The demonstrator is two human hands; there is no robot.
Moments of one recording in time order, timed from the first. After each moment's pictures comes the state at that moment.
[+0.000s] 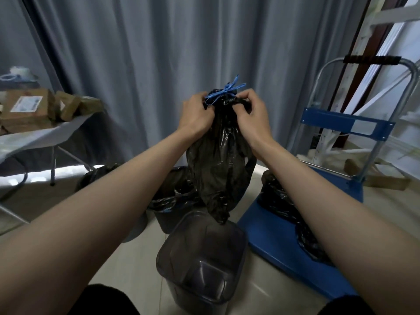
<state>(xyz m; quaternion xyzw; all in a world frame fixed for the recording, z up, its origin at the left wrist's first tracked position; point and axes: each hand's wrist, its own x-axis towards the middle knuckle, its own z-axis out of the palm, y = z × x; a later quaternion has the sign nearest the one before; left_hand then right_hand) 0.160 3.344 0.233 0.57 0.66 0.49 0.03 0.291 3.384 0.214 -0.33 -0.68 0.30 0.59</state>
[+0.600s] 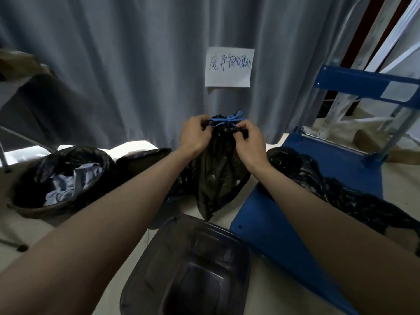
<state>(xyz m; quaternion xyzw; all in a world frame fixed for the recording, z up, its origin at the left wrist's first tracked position) 0.128 3.505 0.057 0.59 0.67 0.43 0.13 0.282 3.529 0.032 -0.48 -0.69 0.29 0.46</state>
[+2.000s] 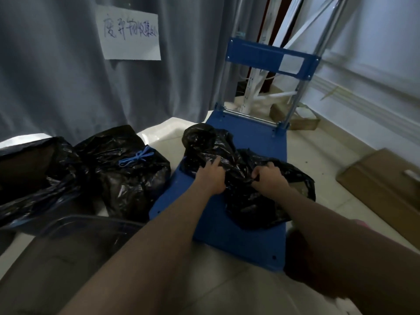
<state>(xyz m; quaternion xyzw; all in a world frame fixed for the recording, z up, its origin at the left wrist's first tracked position) 0.399 3.521 -0.083 0.80 0.58 -0.04 0.14 0.575 3.493 -0.048 -0.73 -0.67 0.14 -0.02</state>
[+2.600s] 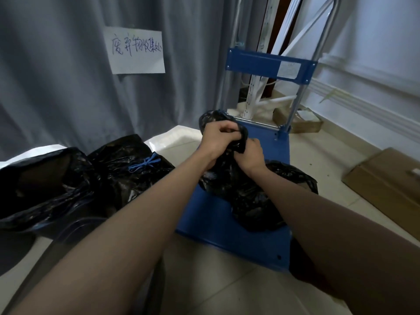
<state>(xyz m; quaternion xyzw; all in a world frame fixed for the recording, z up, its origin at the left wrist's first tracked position) 0.400 3.522 0.022 0.56 0.46 0.52 0.45 0.513 3.517 -0.011 -0.69 -0.64 0.18 0.30</state>
